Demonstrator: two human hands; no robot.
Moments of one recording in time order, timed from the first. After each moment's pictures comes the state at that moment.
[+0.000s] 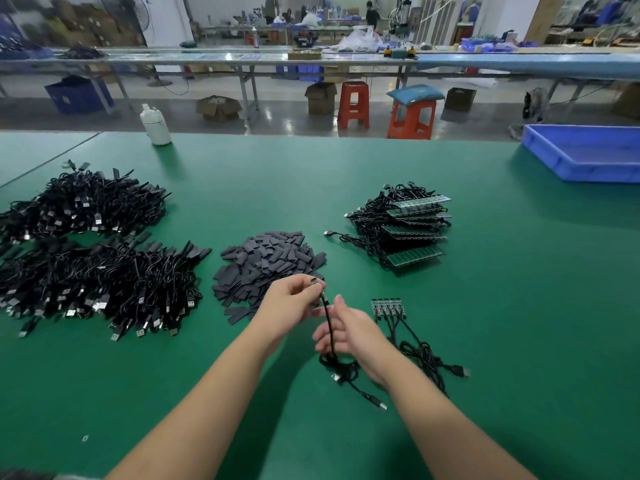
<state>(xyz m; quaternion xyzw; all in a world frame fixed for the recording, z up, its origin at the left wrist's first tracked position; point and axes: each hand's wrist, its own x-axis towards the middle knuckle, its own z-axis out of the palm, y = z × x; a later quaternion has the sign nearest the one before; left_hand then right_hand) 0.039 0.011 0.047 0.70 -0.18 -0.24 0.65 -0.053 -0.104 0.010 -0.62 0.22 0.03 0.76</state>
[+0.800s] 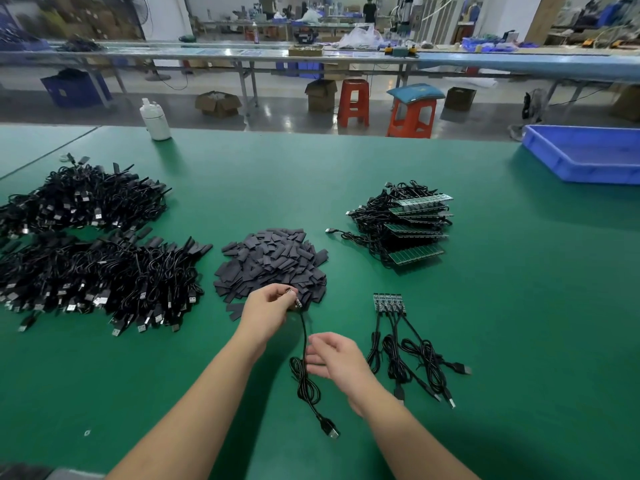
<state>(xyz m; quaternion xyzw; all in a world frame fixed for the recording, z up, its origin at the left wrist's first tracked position) 0.064 0.037 0.005 0.76 -0.07 -0.18 0.62 -0.068 -0.061 -0.023 -0.61 0.28 0.01 0.74</state>
